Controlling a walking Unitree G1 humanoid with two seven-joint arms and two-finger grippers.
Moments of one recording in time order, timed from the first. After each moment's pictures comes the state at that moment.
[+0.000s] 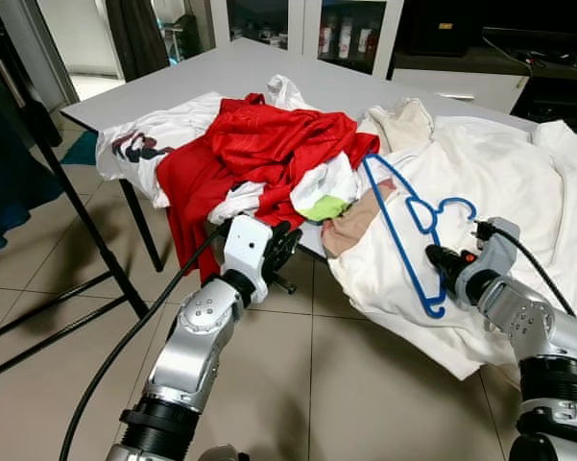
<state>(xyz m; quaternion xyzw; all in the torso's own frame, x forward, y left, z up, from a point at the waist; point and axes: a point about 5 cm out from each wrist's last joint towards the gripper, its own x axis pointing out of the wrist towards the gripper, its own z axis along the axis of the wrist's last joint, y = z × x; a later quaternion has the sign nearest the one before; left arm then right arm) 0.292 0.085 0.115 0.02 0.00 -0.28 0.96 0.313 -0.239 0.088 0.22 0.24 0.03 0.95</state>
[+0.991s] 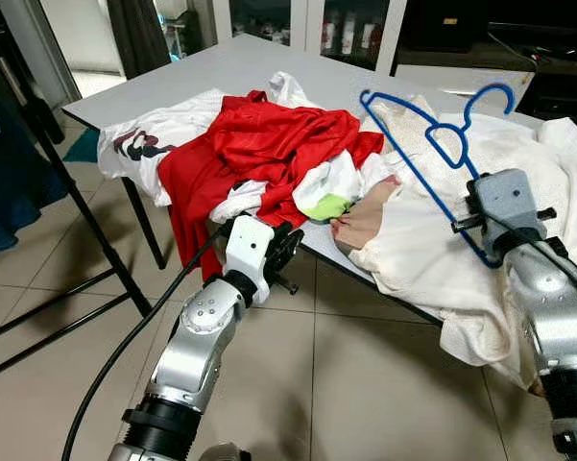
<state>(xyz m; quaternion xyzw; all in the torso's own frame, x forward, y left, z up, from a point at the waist) 0.292 0.083 0.114 0.02 0.00 -0.28 0.96 0.316 -0.240 0.157 -0.29 -0.01 0.00 0.96</state>
